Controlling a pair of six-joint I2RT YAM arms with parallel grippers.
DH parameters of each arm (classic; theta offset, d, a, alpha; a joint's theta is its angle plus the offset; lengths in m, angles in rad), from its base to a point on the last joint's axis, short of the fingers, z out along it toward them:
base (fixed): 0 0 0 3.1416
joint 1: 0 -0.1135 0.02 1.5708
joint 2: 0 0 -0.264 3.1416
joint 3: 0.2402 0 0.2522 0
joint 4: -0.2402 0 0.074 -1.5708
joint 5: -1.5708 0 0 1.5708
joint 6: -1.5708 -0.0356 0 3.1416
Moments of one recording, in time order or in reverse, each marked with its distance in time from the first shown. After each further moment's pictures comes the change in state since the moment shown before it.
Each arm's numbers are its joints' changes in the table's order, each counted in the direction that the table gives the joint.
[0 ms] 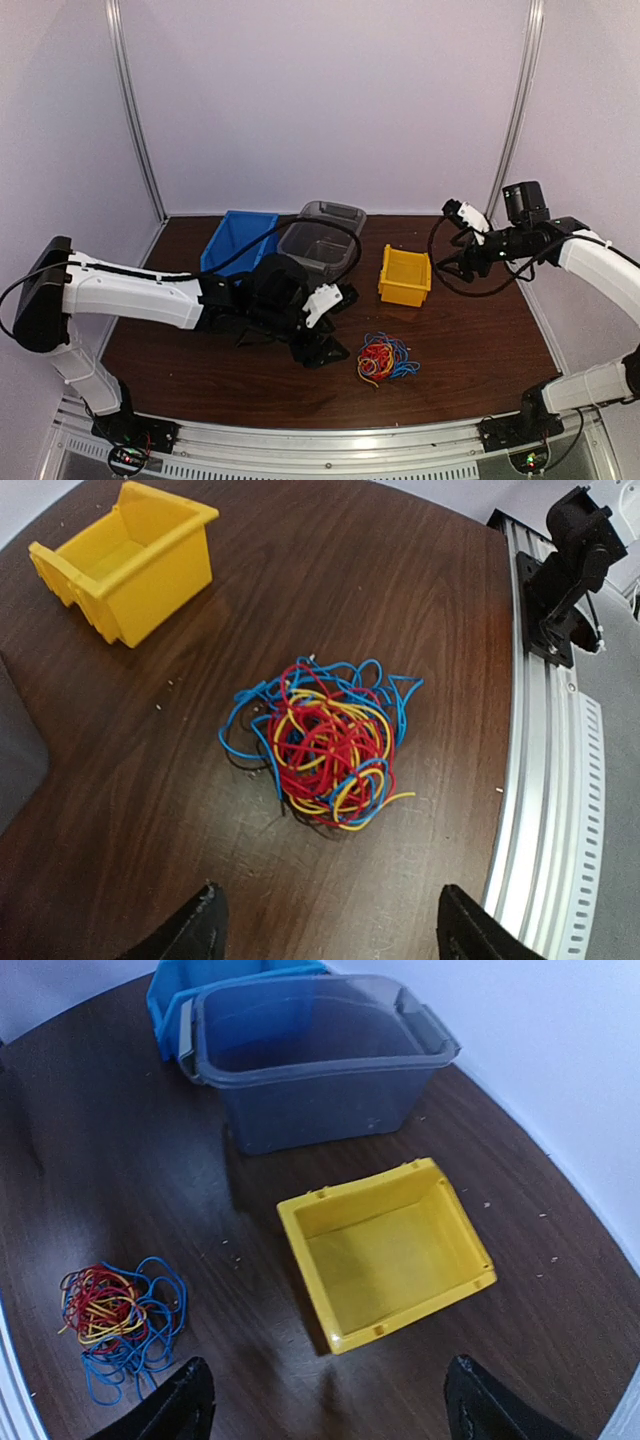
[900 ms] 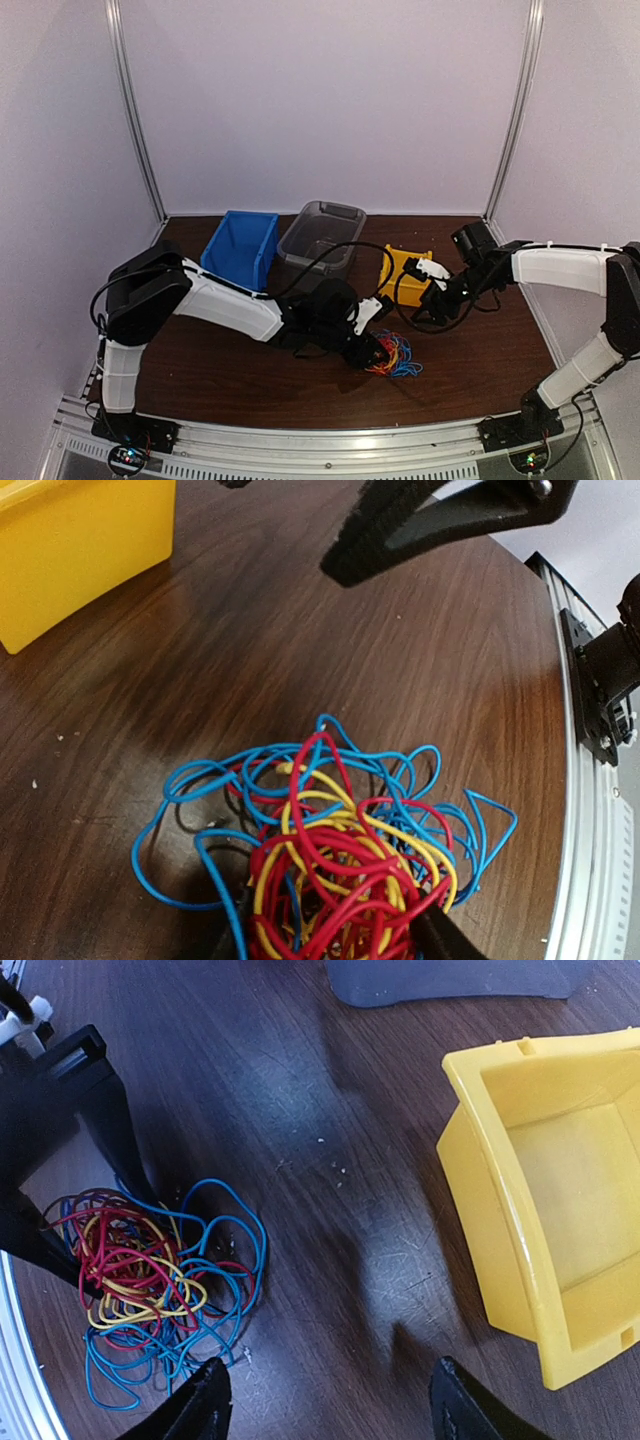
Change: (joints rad) left arm 0.009 0.496 0.202 0.339 -0.104 0.235; right arm -0.180 0.270 -0.154 0.061 -0.023 -0.012
